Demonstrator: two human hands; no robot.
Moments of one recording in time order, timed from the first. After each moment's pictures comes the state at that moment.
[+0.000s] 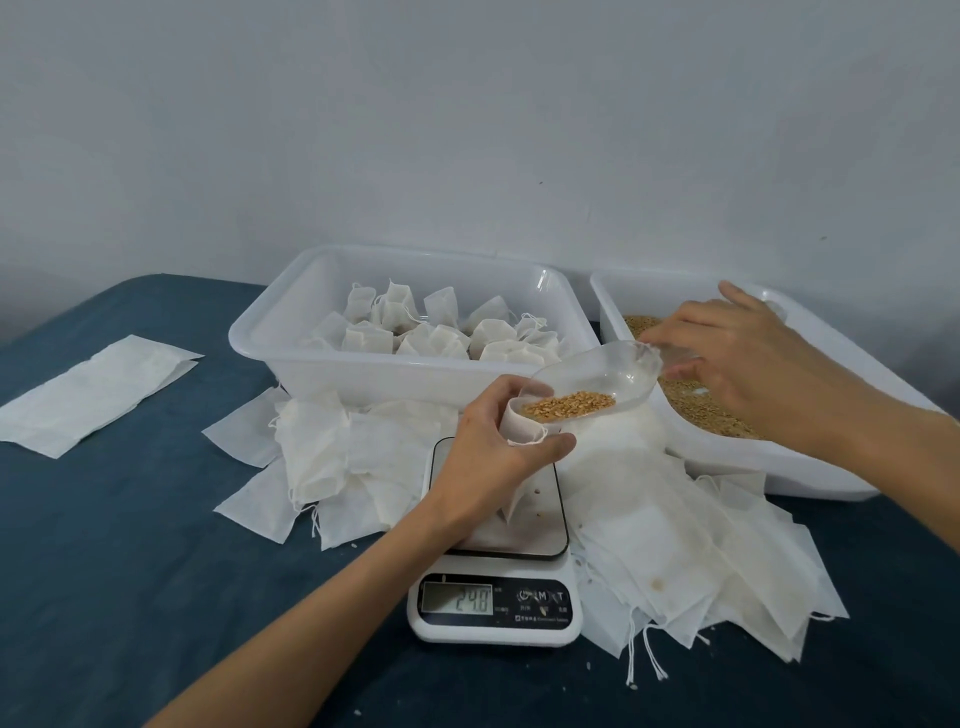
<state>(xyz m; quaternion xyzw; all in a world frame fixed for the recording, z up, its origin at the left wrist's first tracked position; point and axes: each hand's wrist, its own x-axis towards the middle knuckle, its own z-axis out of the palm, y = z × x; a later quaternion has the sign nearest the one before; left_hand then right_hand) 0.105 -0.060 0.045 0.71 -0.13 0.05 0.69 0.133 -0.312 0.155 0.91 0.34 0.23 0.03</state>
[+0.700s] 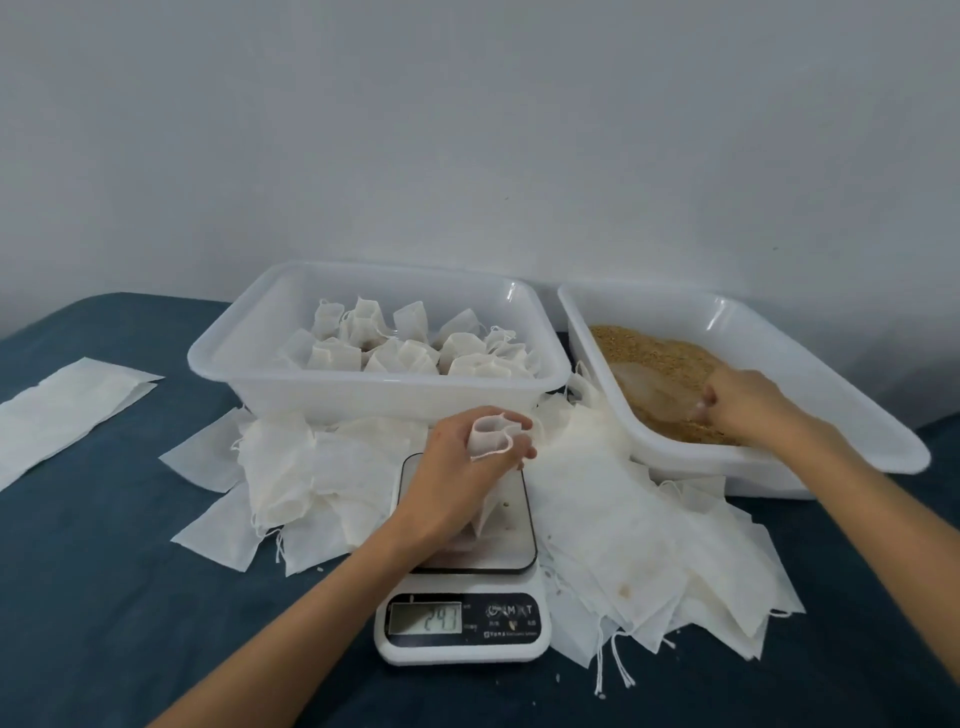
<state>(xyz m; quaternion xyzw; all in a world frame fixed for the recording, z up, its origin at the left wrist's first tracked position) 0.106 -0.058 0.042 0.72 -0.14 0.04 0.68 0.190 -0.382 0.100 1.00 -0.10 -0.01 0.00</state>
